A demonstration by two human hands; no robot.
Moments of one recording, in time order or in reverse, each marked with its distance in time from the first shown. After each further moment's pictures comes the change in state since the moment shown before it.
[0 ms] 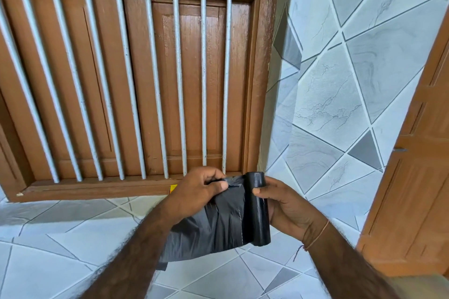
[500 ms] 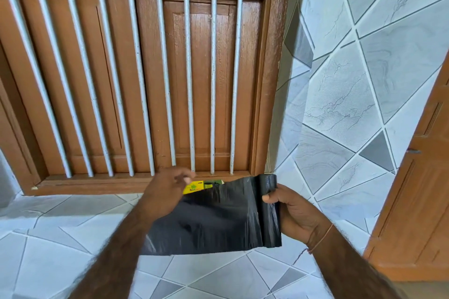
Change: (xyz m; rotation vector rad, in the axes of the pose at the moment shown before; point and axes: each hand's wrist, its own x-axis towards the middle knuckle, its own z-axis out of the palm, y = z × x) left_hand -0.021 -0.047 -0.052 0.238 0.288 -0.140; right_hand 0.007 0.015 -0.007 0.065 0.012 0.046
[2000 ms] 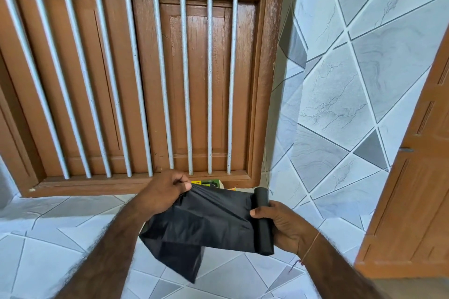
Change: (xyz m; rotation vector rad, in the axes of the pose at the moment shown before) left_hand 0.004 0.006 -0.005 0.062 -0.158 -0.072; right_hand 0.003 0.035 -0.011 -0.082 0.287 0.156
